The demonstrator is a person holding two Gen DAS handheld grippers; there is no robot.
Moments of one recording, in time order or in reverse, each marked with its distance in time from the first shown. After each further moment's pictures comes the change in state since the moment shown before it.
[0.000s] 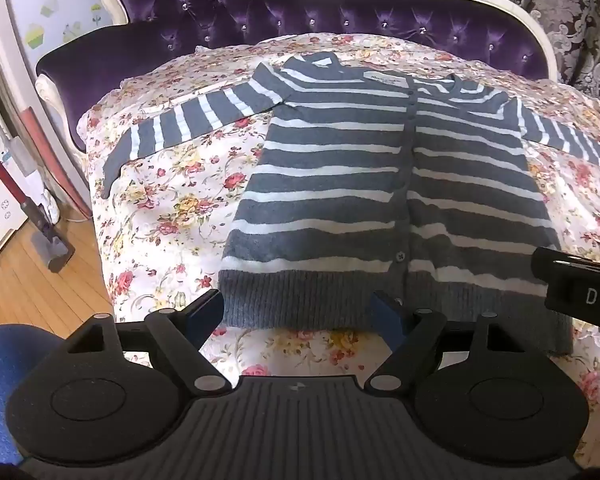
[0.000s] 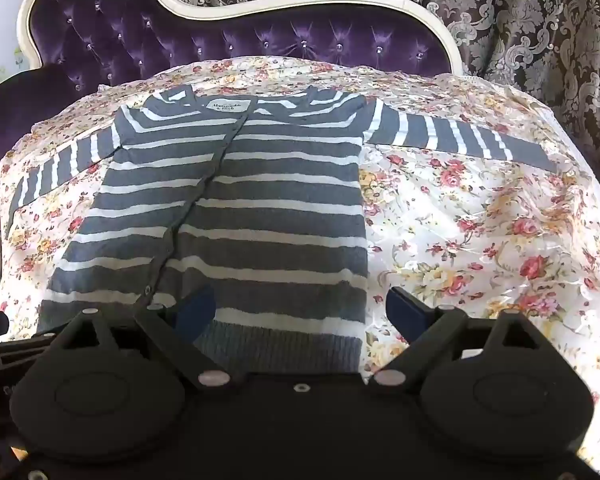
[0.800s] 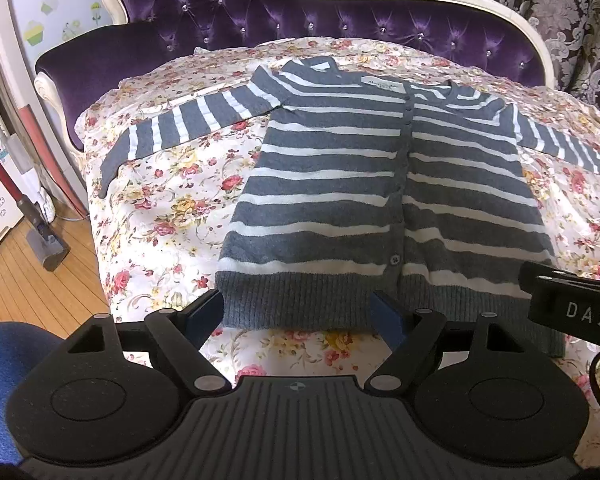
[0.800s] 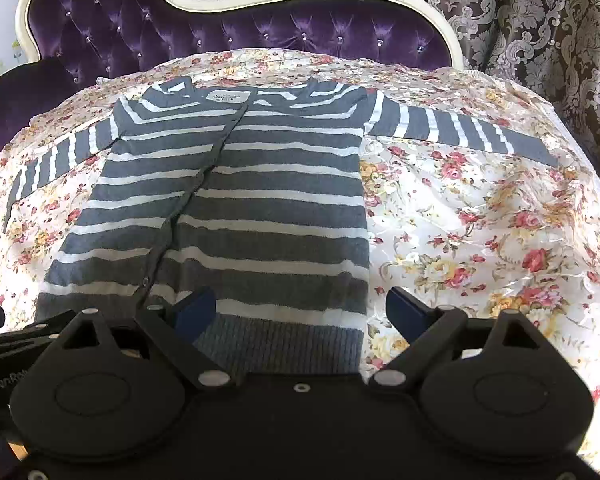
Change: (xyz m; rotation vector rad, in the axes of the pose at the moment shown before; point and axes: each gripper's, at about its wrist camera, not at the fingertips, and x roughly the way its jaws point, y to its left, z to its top) left arm -0.003 0.001 0.000 -0.019 -0.013 -0.025; right arm 0.003 0.002 -0.003 -0.005 0.015 -0.002
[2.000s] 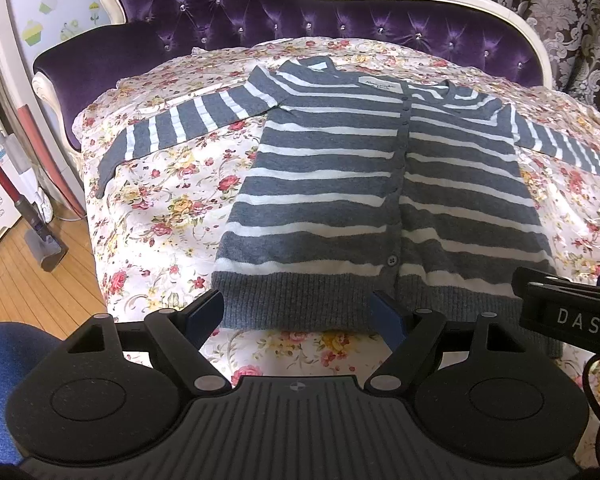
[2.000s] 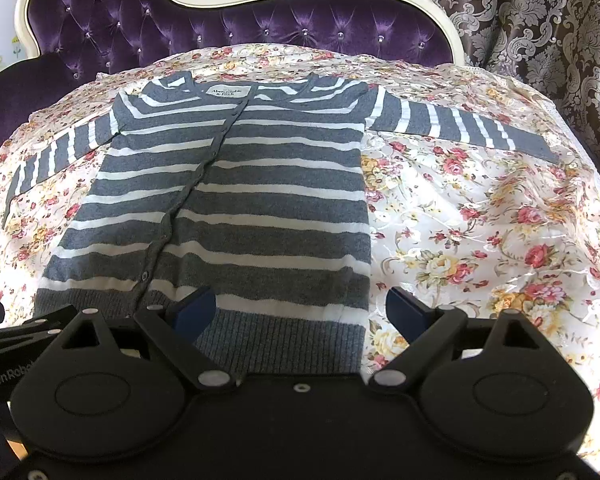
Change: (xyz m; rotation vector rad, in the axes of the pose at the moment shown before) left arm -0.001 -0.001 0.001 -0.001 0.000 -0.005; right arm 0.002 0.002 0.000 -0.005 0.017 -0.005
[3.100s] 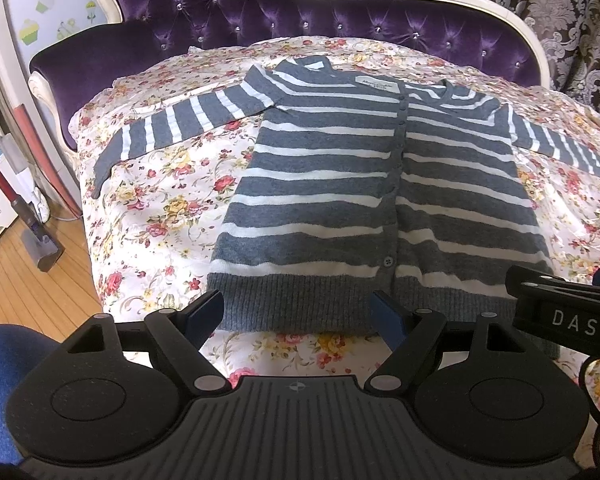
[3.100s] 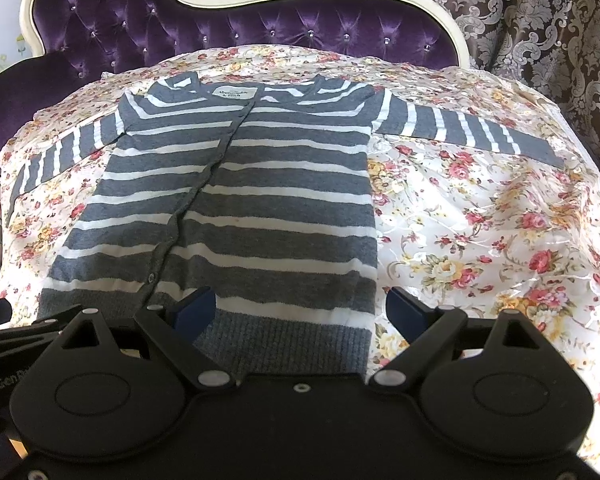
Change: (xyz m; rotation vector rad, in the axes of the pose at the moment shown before) left arm 0.003 -0.006 -0.001 0.000 0.001 -0.006; right arm 0.000 0.005 0.002 -0.010 -0.001 0.007
